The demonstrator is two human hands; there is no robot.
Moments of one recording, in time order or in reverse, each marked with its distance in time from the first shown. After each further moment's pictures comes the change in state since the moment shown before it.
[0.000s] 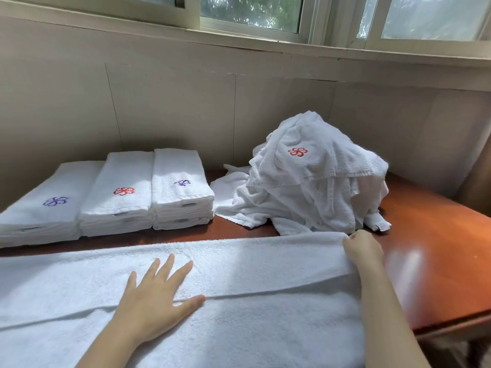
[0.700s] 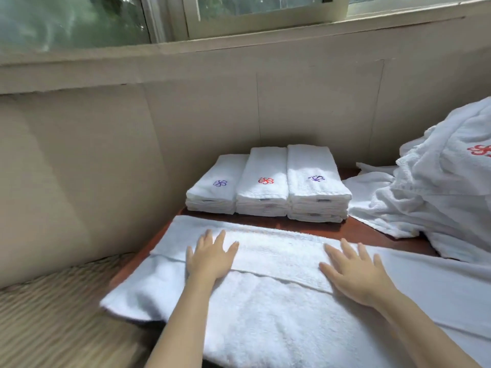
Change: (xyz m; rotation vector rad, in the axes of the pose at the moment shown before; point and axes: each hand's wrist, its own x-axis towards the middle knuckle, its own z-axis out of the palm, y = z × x) left_hand -0.028 -0.127 -0.024 -0.160 0.144 -0.643; right_hand -0.146 -0.117 0.143 -0.481 -0.475 -0.962
